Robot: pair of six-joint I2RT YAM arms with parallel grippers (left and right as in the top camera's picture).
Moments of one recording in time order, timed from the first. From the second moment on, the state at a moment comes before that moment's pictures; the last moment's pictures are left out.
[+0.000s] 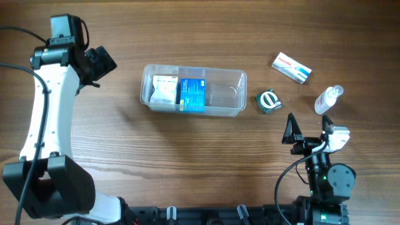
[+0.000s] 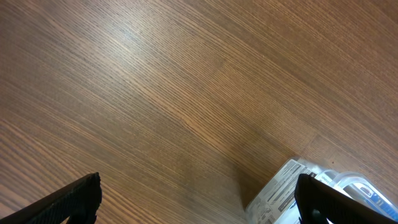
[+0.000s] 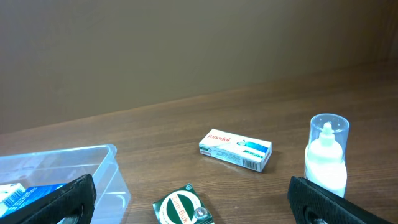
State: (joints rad) left arm 0.12 1.69 1.50 -1.01 -0.11 -0.50; right arm -0.13 0.06 0.04 -0.04 -0.16 0.20
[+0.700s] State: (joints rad) left arm 0.12 1.69 1.51 -1.01 -0.11 -0.50; right arm -0.13 0.30 0.51 -0.22 -0.32 0.36
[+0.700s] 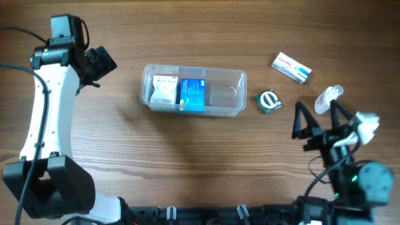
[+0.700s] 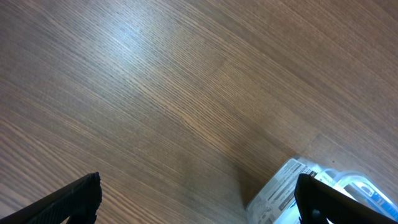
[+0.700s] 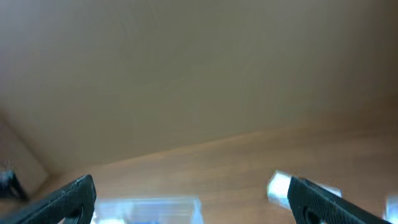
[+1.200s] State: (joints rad) left arm 0.12 1.69 1.50 -1.01 -0.10 -0.50; right arm -0.13 1.24 1.44 -1.03 -0.24 0.13
